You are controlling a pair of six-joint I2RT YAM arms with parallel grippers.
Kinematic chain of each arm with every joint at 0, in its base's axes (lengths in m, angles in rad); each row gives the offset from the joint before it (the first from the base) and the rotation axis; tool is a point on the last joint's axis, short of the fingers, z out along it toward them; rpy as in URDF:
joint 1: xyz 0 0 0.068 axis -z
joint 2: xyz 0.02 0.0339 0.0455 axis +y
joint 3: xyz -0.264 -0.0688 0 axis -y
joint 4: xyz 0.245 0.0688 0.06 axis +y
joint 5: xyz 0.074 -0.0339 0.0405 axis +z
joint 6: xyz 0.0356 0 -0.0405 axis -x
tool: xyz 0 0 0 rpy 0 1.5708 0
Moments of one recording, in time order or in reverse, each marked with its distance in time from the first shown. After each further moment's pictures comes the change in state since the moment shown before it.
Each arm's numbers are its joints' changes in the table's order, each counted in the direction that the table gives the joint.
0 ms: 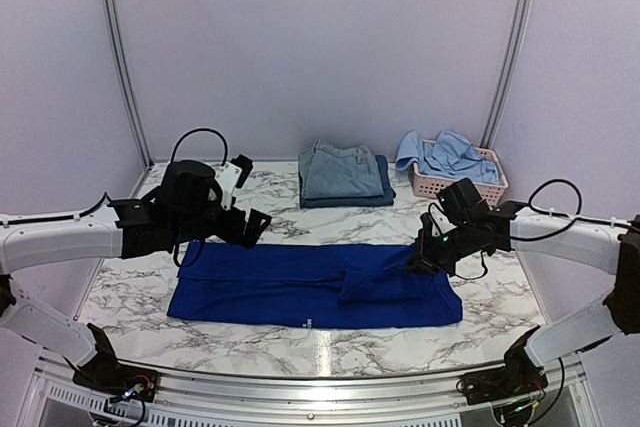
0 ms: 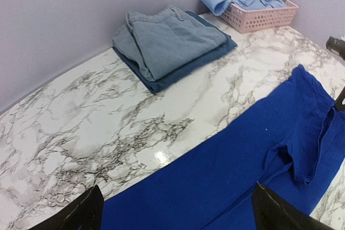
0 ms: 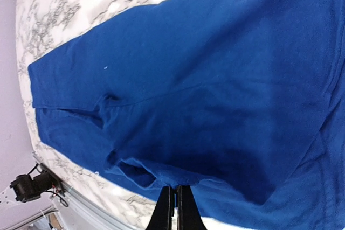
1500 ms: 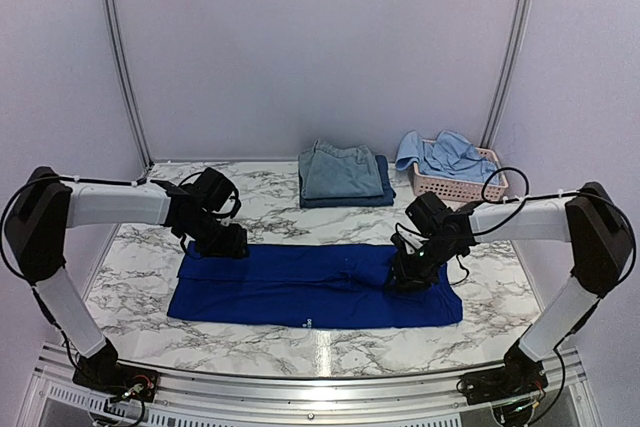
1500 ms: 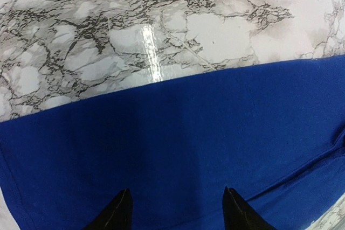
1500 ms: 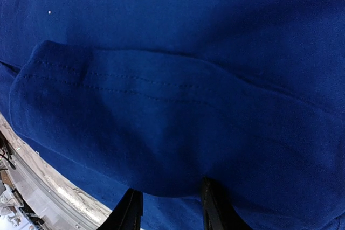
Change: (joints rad) left arm -0.230 0.344 0.162 0.406 -0.250 0.354; right arm -0.047 0.303 0.094 0.046 0.043 0.278
